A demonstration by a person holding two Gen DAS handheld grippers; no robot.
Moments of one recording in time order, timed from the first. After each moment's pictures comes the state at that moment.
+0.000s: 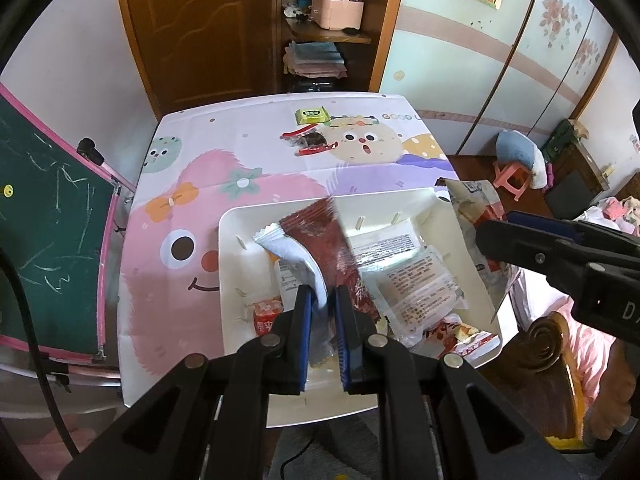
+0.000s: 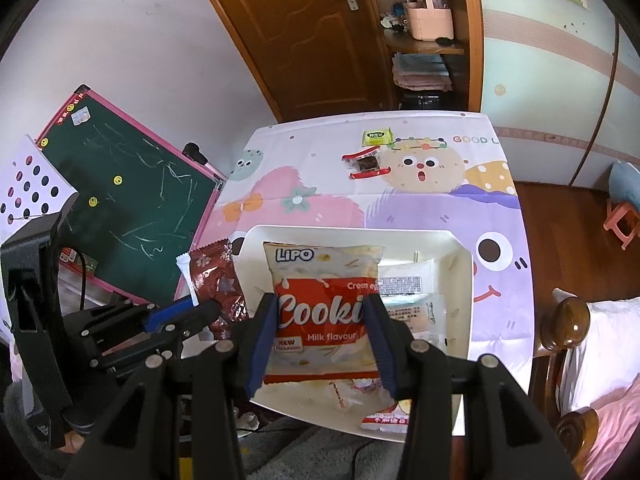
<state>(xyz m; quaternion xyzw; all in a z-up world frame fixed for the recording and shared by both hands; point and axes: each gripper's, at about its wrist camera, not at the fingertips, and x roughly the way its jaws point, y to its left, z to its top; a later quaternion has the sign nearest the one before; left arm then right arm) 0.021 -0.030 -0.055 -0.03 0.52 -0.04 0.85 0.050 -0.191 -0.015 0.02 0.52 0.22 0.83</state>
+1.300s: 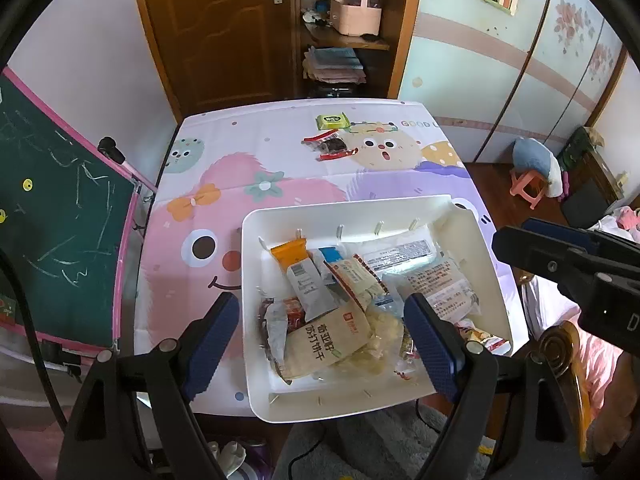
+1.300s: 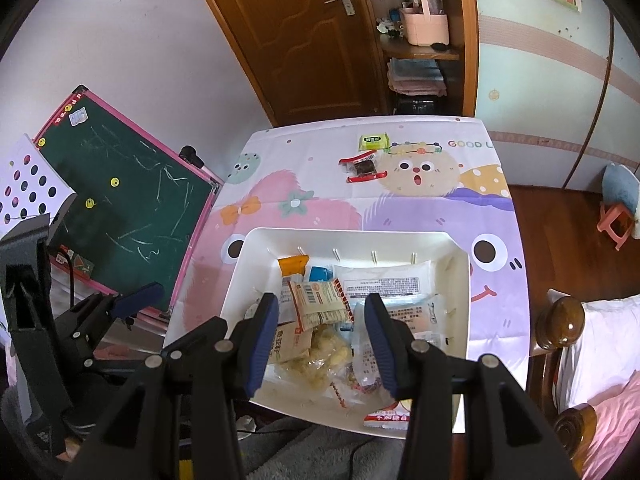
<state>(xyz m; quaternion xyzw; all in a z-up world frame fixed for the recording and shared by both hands) 0.013 -0.020 -0.049 -0.02 0.51 -0.01 0.86 0.042 -0.185 -0.008 0.02 0.51 0.20 0.84</state>
